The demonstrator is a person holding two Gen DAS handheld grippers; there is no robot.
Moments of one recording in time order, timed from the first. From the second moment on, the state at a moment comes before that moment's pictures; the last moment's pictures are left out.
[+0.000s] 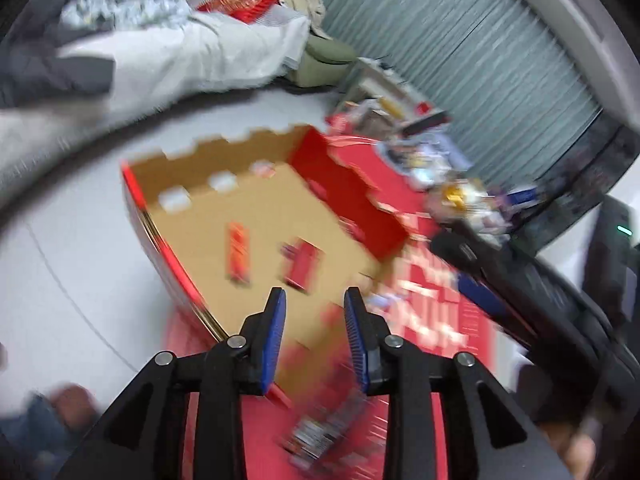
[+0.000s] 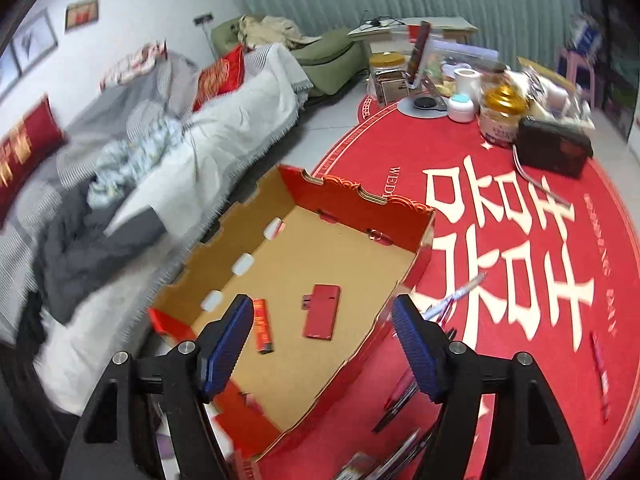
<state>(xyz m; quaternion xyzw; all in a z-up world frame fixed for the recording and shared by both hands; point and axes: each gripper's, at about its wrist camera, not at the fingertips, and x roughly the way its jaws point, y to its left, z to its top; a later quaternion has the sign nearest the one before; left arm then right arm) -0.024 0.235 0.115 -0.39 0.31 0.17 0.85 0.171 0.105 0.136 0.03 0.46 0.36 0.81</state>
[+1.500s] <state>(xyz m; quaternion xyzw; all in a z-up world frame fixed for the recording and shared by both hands) 0.034 0.050 0.170 -0.16 0.36 0.30 0.87 0.107 -0.125 0.183 0.27 0.31 0.25 0.88</state>
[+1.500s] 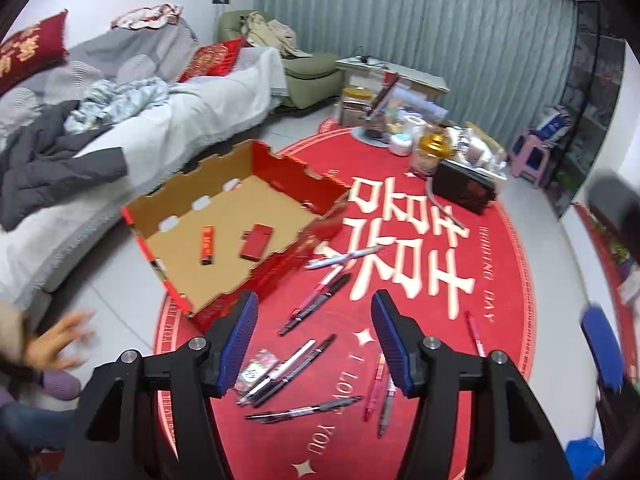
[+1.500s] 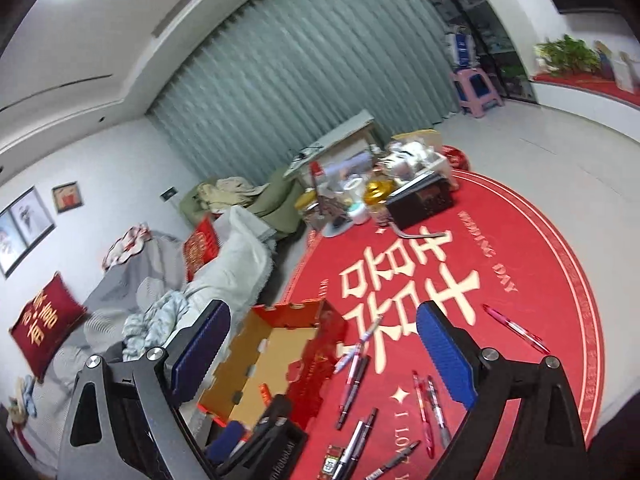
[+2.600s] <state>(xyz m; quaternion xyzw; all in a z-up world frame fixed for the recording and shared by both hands) 0.047 -0.018 0.103 -0.14 0.47 0.18 0.85 0.091 -0.177 0.090 0.23 0.41 0.14 0.87</state>
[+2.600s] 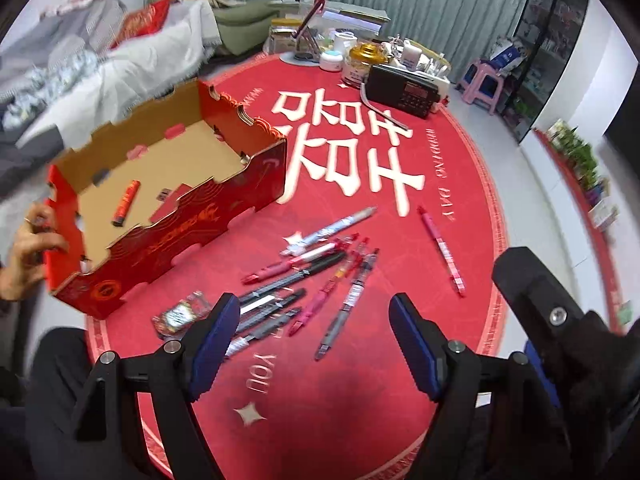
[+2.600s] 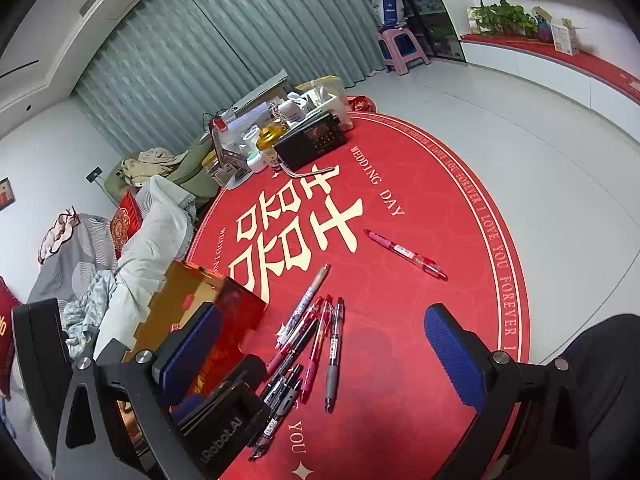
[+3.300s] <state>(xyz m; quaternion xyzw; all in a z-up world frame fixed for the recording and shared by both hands) 0.014 0.039 0.062 -0.41 0.45 0.17 0.78 0.100 -0.176 0.060 0.23 0.46 0.15 0.84</state>
